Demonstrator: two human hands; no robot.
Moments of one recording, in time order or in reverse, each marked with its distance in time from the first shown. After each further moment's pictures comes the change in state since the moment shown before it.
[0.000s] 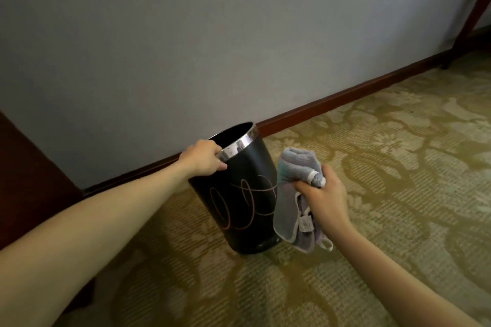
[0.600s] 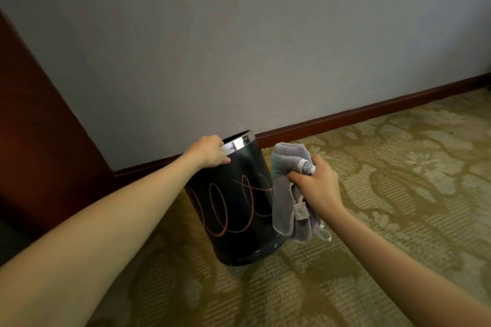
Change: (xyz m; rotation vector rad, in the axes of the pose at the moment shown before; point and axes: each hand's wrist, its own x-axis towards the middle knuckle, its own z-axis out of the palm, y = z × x) left_hand -0.016 -0.045 -0.018 -0.080 0.017 -0.175; right_hand 0.023 -0.025 0.061 -0.196 -0.130 -0.093
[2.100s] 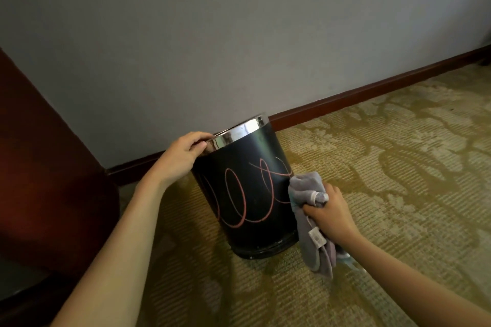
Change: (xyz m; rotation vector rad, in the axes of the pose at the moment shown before) left_hand 0.013 -0.113 0.017 -0.640 0.056 0.201; right_hand -0.025 0.070 0.060 -0.238 -0.162 0.133
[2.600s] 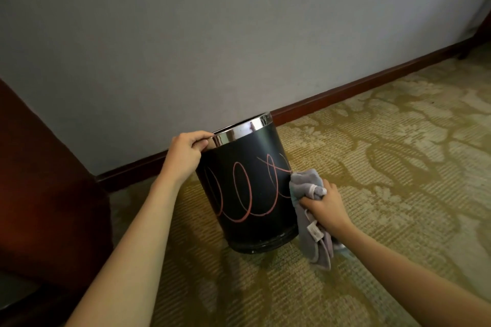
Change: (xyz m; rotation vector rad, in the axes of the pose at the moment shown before) left_hand 0.015 0.012 0.032 0.023 0.240 0.046; right_hand 0.004 0.017 -0.005 0.072 0.003 0.078
